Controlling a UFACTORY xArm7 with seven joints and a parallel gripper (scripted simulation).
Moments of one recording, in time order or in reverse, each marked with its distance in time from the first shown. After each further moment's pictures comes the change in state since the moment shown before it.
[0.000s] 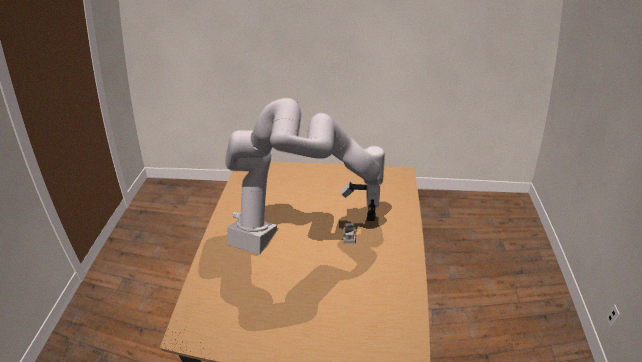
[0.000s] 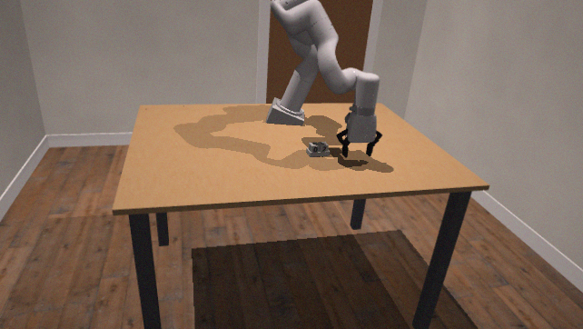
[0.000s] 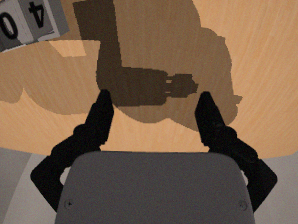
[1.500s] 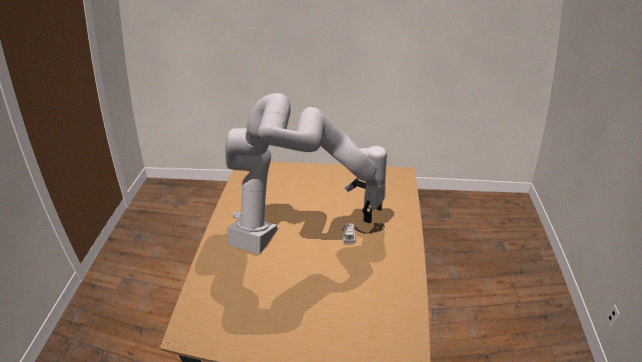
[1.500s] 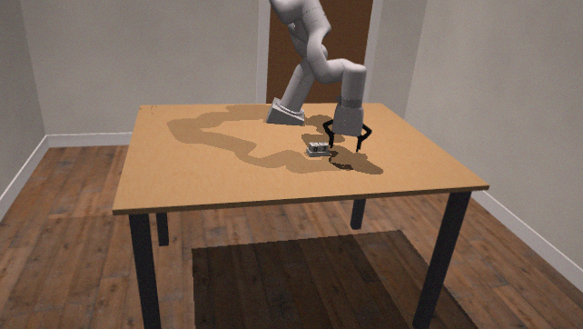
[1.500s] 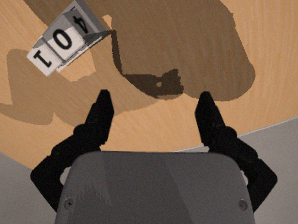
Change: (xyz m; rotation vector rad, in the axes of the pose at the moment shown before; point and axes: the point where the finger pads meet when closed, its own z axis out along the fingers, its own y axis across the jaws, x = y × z) arm -0.005 -0.054 -0.031 0.000 0.000 0.456
